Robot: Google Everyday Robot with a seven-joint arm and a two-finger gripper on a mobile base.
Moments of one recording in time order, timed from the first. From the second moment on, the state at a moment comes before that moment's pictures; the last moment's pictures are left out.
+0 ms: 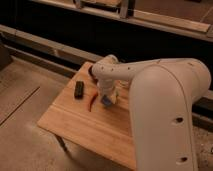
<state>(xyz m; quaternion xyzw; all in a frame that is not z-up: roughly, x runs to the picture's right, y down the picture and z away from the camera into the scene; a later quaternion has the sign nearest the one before) 0.003 0.062 0.848 -0.16 0.27 0.81 0.50</state>
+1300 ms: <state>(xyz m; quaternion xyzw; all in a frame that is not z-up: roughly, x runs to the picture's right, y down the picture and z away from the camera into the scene) -0.004 0.065 0.847 -0.16 0.26 0.81 0.50</state>
